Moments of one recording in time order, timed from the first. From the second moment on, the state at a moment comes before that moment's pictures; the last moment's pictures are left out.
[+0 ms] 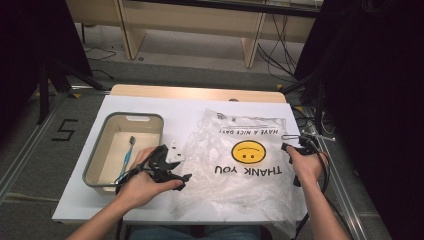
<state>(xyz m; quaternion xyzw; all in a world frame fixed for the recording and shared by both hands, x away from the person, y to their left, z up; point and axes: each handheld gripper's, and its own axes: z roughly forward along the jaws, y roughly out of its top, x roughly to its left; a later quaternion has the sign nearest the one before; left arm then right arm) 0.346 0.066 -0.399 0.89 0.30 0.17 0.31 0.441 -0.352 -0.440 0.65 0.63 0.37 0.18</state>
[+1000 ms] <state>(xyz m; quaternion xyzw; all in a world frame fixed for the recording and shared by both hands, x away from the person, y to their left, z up) 0.376 0.017 -0.464 0.93 0.31 0.11 0.17 0.379 -0.381 -0.412 0.54 0.73 0.37 0.20</state>
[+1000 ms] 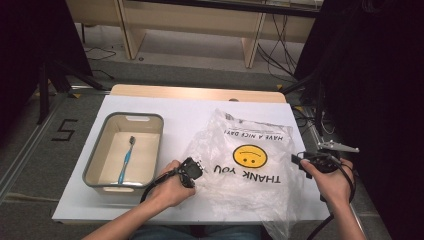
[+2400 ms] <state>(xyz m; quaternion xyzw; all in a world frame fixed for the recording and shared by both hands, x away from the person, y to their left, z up) 0.432 0.027 -0.432 0.84 0.39 0.25 0.28 0.354 -0.285 -0.448 0.37 0.85 0.38 0.06</state>
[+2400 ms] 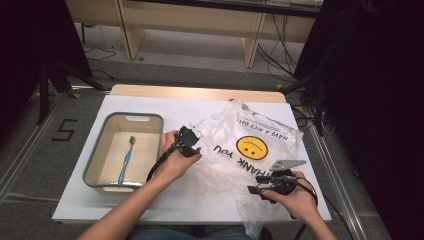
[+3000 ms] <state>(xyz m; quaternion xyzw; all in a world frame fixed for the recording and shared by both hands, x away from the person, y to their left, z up) 0.365 0.038 -0.432 0.87 0.31 0.17 0.35 0.368 -0.275 -0.430 0.35 0.83 0.42 0.13</state>
